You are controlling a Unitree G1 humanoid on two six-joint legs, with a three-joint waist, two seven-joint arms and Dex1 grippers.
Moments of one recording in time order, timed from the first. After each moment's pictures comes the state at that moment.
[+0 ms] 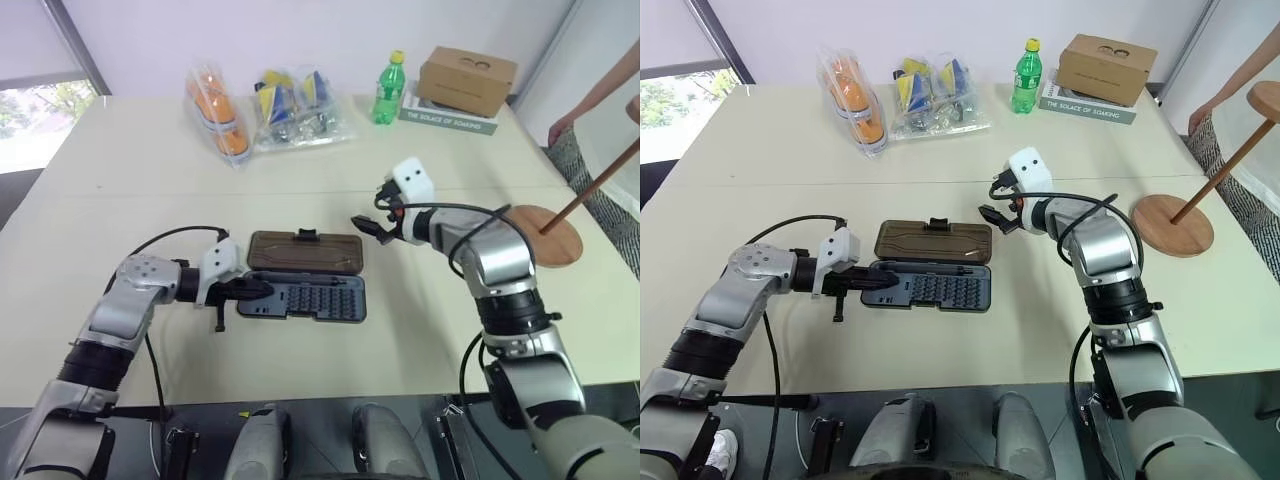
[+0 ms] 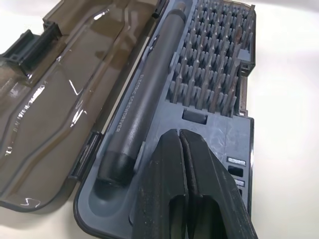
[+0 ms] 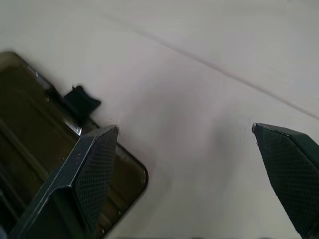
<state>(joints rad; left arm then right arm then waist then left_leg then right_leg) -0.41 0.68 -0.15 0.14 -0.23 0.21 -1.26 -0.79 -0.43 0.15 0.12 0.13 0.91 0.61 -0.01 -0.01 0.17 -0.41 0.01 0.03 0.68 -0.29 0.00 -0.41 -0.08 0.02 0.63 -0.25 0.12</state>
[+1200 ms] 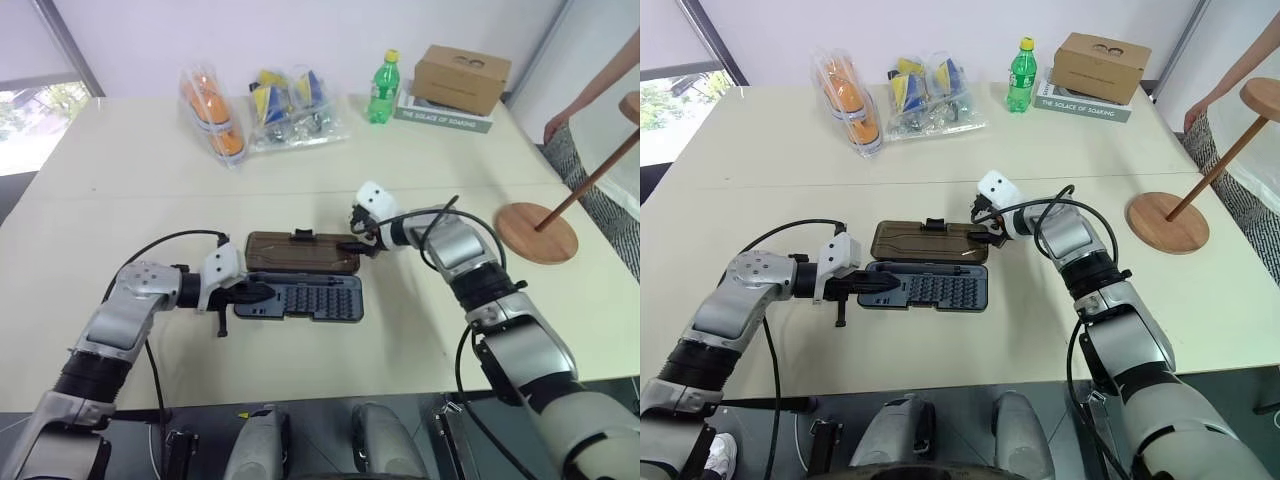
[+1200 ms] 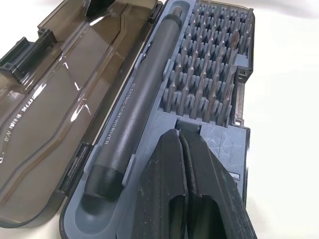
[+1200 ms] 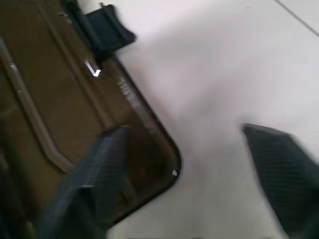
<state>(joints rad) -0.35 0.70 -0.14 0.05 -0.23 0.23 -1.22 -0.90 -0.37 0.31 0.52 -0.02 0.59 0.82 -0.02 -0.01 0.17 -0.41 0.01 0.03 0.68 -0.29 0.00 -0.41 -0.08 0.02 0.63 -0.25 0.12</state>
